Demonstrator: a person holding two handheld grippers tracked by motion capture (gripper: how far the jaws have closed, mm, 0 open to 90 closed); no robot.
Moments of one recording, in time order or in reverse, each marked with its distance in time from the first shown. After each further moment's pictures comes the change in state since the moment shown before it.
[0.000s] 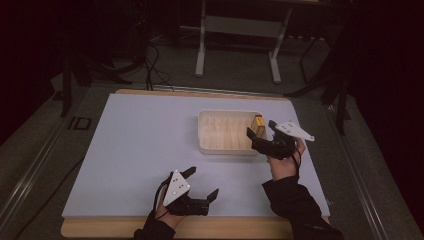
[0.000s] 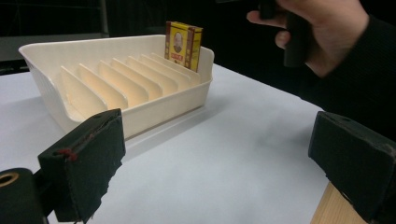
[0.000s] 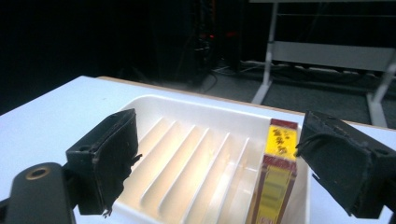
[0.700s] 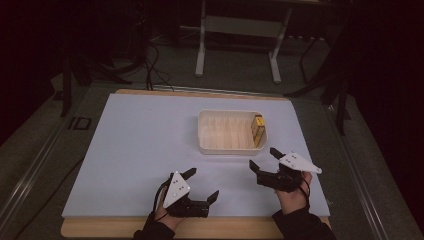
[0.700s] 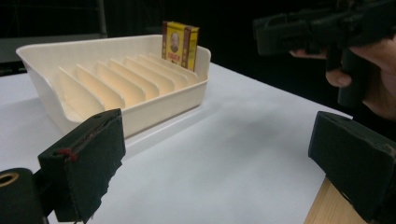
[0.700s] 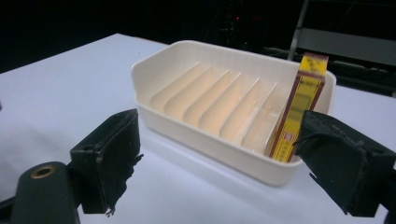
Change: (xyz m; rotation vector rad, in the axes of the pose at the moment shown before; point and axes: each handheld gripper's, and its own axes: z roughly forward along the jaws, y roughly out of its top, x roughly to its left) left arm -0.004 0.001 -0.005 -0.007 -0.002 0.022; right arm 0.018 -0.047 -0.060 0.066 0.090 -0.079
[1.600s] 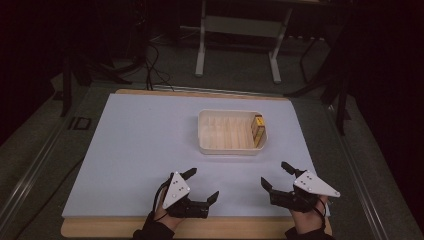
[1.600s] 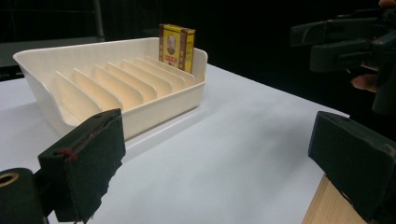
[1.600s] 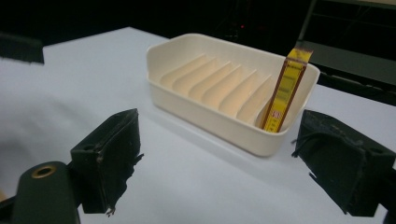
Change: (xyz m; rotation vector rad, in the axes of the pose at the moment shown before) left arm 0.001 -0.001 0.001 0.004 -0.016 0.009; right arm -0.002 -0.024 -0.047 -0.025 0.022 -0.089
